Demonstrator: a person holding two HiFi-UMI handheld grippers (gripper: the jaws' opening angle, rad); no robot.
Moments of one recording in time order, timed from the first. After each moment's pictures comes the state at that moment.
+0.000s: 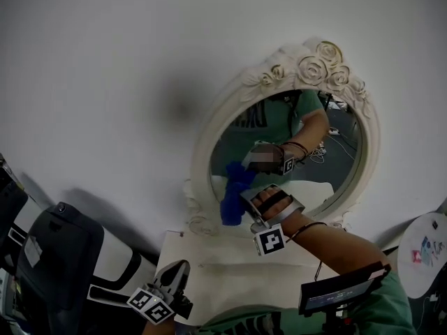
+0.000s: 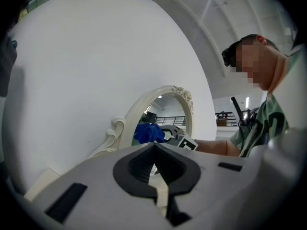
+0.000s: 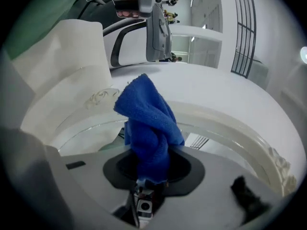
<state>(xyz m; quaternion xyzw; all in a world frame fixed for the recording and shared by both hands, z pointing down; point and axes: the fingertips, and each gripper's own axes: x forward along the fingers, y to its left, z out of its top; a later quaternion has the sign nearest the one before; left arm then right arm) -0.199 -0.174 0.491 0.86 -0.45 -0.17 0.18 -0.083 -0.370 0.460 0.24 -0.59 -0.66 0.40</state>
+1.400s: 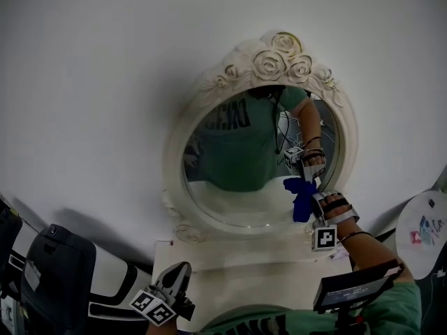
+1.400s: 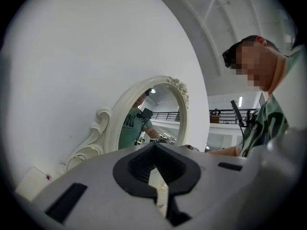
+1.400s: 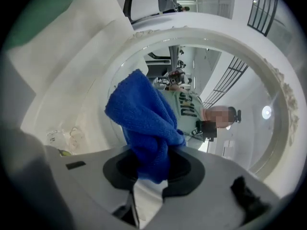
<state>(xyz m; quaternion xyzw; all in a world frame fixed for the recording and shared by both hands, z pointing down) -0.157 -0.199 0.489 0.88 -0.40 -0.15 0.19 0.225 -0.390 0.530 0.35 -0.52 -0.49 0.60</state>
